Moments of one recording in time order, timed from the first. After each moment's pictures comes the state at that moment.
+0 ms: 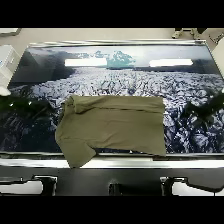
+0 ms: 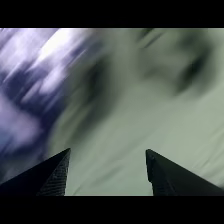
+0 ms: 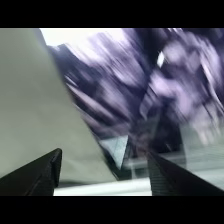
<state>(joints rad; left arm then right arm) 0.34 -1.51 1.21 1.06 -1.42 -1.41 -0.41 -1.43 1.28 -1.35 1.60 1.61</state>
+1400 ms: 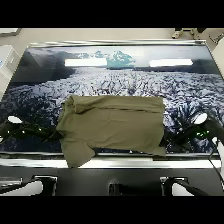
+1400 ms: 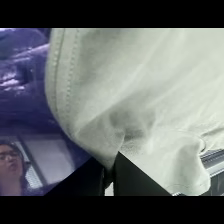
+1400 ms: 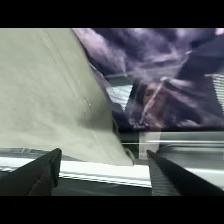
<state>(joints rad) 0.34 -1.36 0.70 0.92 -1.23 -1.18 -0.30 -1.28 0.72 -1.25 1.40 1.51</state>
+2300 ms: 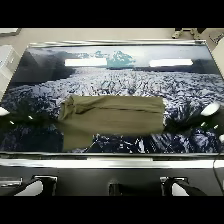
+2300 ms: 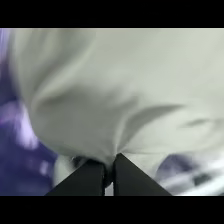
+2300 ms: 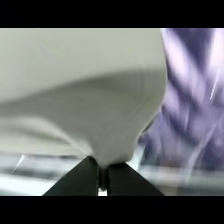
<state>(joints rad) 0.34 -1.20 0.93 0.83 -1.25 -1.18 -0.27 -1.18 0.97 -1.13 1.36 1.49</state>
